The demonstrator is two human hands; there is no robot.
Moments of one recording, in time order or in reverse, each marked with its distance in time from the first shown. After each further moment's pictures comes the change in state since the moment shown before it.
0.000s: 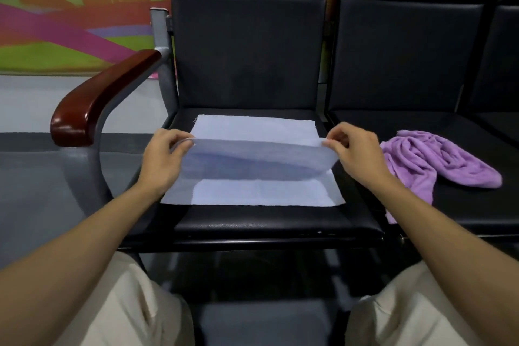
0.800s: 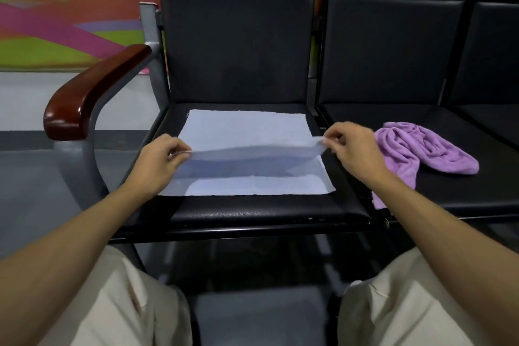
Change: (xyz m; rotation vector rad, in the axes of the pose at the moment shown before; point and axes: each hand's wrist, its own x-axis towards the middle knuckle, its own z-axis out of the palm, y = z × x) left_hand -0.017 -0.007 -0.012 0.109 -0.203 0.159; right_hand -0.017 0.004 -0.014 -0.084 0.013 -0.099
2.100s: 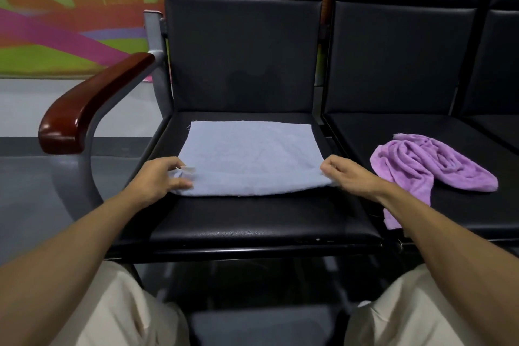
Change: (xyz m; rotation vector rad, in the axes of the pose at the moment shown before) left_hand 0.019 -0.035 0.011 -0.017 -0.286 -0.299; right_hand 0.011 0.025 0.029 0.330 -0.512 0.250
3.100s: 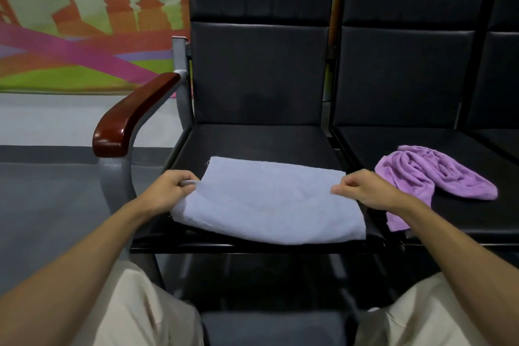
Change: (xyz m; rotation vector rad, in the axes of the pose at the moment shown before) left_hand -0.053 0.012 -0.030 -0.249 -0.074 0.009; right_hand -0.043 -0.020 -0.013 -0.159 -0.018 -0.028
